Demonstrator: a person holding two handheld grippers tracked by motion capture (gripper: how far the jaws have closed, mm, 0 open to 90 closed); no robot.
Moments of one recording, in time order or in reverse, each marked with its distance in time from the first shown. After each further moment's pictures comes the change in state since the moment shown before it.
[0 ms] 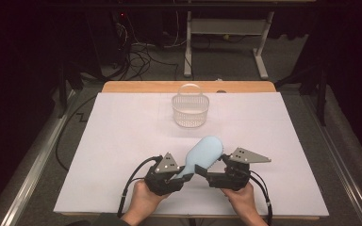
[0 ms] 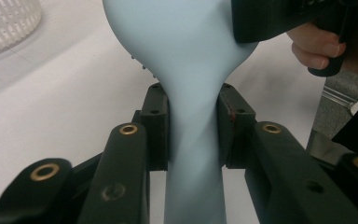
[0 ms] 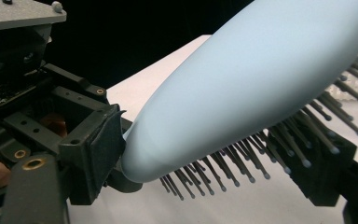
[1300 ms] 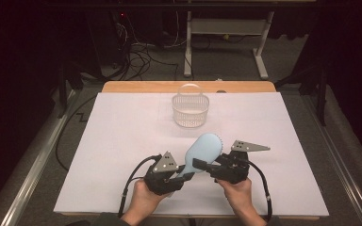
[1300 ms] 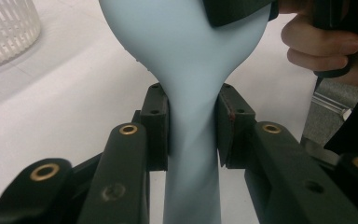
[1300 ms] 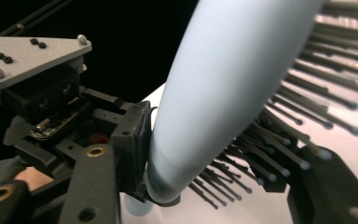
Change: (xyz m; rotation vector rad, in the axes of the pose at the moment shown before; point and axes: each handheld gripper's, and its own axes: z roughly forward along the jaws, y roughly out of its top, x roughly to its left) left arm 0.000 0.003 -0.006 -0.036 -0.022 0.002; right arm -0.006 0.018 0.003 0.042 0.178 0.176
